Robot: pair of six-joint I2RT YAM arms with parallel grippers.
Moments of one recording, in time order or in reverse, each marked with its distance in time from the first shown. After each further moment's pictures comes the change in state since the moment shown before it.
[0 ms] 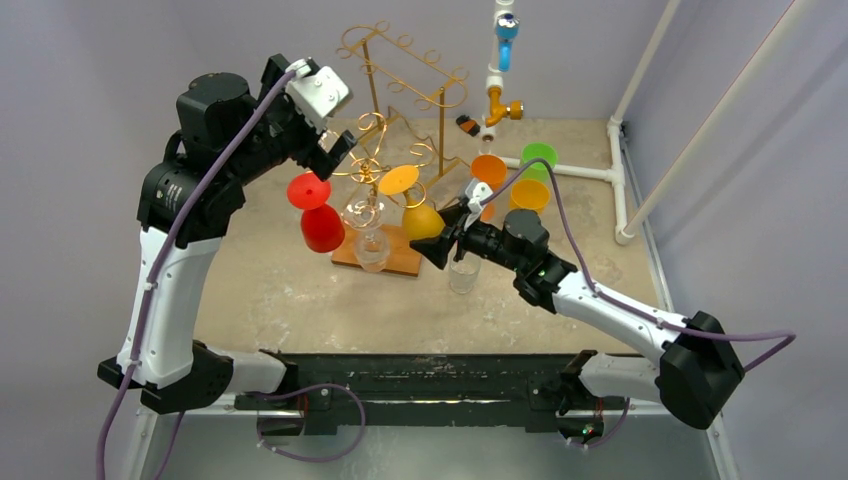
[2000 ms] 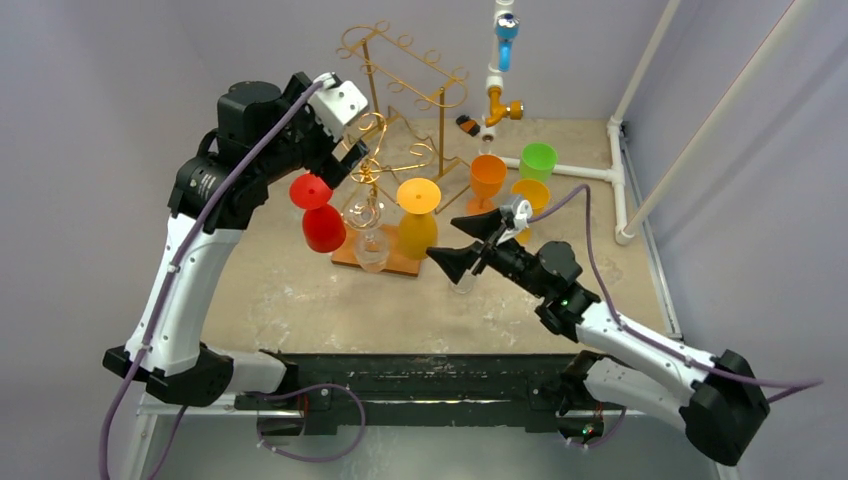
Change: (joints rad) left arm 0.000 0.000 -0.140 0.035 -0.041 0.001; right arm 0.008 -0.175 -0.216 0.225 0.095 0.206
